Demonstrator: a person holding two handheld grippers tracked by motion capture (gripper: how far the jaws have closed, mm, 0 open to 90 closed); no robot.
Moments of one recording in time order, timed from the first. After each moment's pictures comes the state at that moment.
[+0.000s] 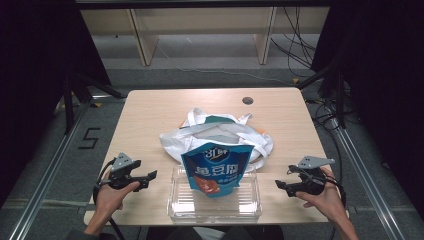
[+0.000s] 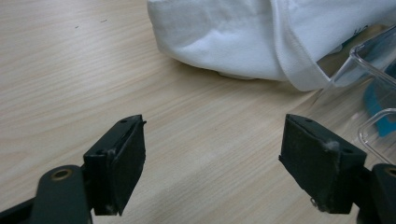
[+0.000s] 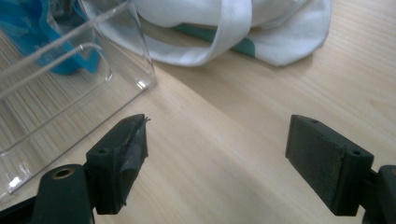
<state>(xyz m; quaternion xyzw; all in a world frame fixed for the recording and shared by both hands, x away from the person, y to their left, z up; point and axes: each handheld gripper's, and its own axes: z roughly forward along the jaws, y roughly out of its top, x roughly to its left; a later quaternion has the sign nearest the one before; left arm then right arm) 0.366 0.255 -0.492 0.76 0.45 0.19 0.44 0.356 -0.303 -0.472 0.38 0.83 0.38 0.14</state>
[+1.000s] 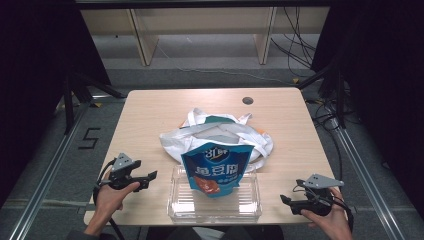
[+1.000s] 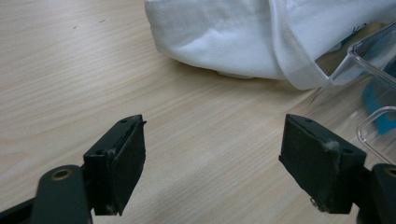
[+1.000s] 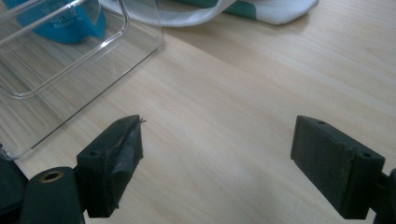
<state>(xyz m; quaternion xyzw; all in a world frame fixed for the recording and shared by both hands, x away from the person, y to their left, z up) 0.365 0.254 -0.492 0.76 0.44 0.19 0.43 0.310 -0.311 -0.489 0.41 0.82 0.38 0.16</state>
